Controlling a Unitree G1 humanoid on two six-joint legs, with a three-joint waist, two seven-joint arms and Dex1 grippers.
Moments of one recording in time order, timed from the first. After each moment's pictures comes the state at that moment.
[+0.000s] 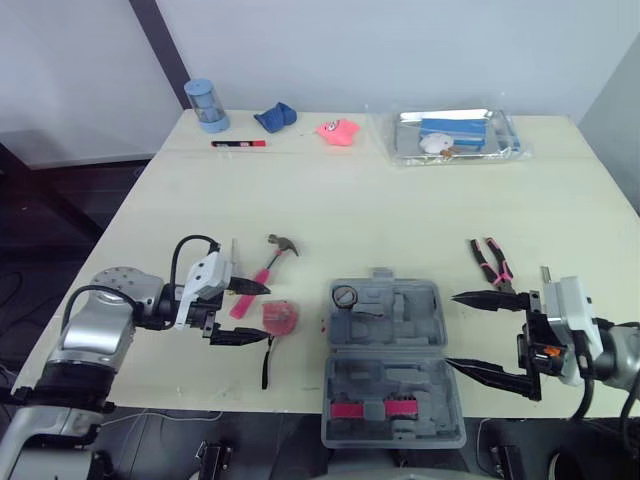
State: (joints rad) left arm -0.30 0.90 -0.05 0.24 -0.32 0.10 -1.52; right arm 0.20 -0.84 -0.25 -0.69 0.76 0.45 1.03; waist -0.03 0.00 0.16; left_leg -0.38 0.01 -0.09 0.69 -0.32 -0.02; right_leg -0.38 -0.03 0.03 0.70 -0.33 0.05
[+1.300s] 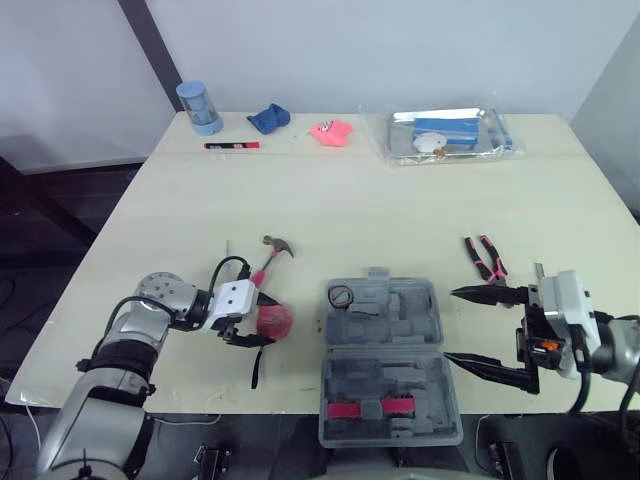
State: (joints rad) left arm -0.48 0.76 -0.17 0.75 -0.07 -0.47 -1.49; right arm 0.11 -0.84 -0.24 -0.69 0.79 0.51 0.96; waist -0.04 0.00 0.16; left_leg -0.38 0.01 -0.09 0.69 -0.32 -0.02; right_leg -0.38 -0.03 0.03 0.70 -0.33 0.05
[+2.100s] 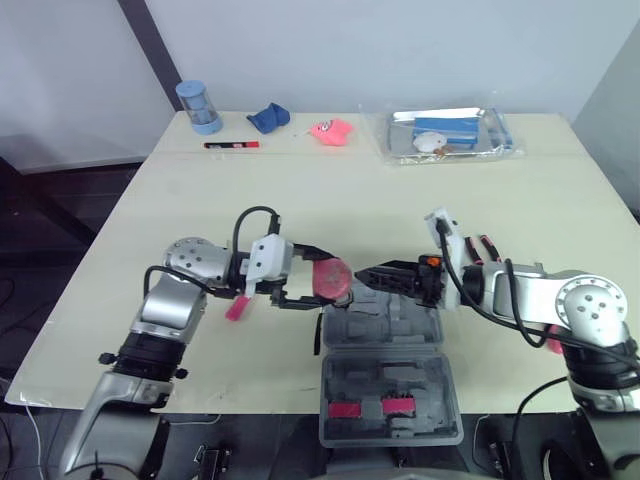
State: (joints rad) left arm -0.47 0.65 -0.13 0.09 -0.28 -0.12 -1.37; right arm -0.52 -0.49 0.08 -0.23 1.74 1.16 -0.19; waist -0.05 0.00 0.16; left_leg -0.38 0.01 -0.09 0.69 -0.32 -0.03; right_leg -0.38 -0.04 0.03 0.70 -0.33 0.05
